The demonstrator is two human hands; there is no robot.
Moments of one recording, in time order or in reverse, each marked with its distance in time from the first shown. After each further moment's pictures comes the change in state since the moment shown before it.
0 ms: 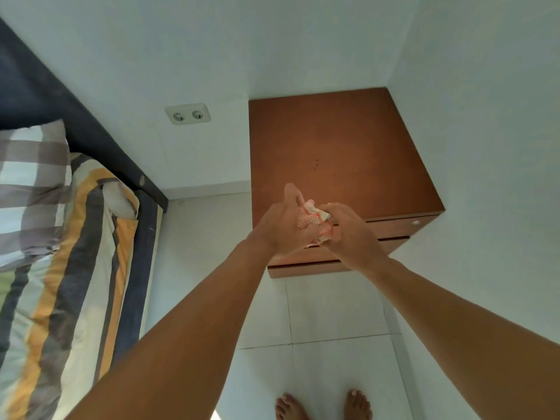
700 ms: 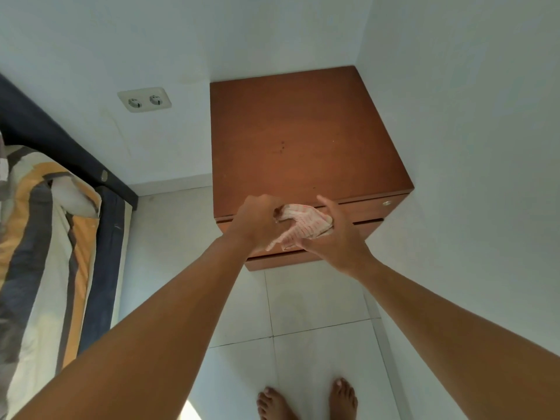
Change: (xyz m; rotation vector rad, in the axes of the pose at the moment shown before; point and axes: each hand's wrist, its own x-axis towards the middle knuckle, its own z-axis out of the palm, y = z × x) left_hand 0.017 0.006 0.053 0.250 0.010 -0.061; right_hand -0.047 0.051 0.003 0.433 0.014 0.330
